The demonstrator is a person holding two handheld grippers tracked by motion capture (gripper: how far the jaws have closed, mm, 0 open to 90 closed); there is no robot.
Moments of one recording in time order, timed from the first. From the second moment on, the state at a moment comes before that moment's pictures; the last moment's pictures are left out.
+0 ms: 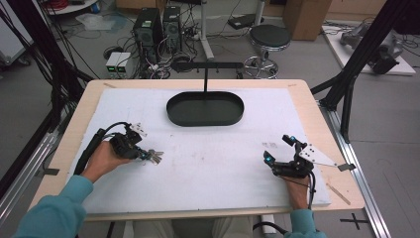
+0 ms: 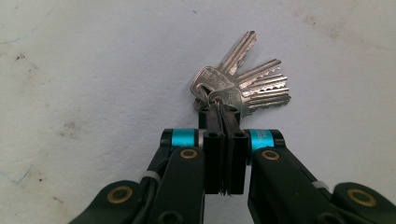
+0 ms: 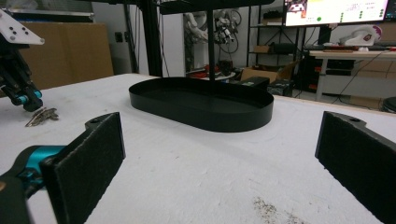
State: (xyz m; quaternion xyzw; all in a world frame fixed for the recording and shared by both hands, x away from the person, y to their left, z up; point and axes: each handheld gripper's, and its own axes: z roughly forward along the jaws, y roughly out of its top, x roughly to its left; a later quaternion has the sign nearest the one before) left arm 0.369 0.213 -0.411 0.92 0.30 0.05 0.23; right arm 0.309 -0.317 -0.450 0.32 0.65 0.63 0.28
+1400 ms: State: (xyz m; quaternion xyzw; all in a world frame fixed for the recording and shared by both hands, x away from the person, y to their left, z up) left arm 0.425 0.195 -0.295 0.83 0.27 0.09 0.48; right arm 0.309 -0.317 -0.450 0.33 0.65 0.63 0.28
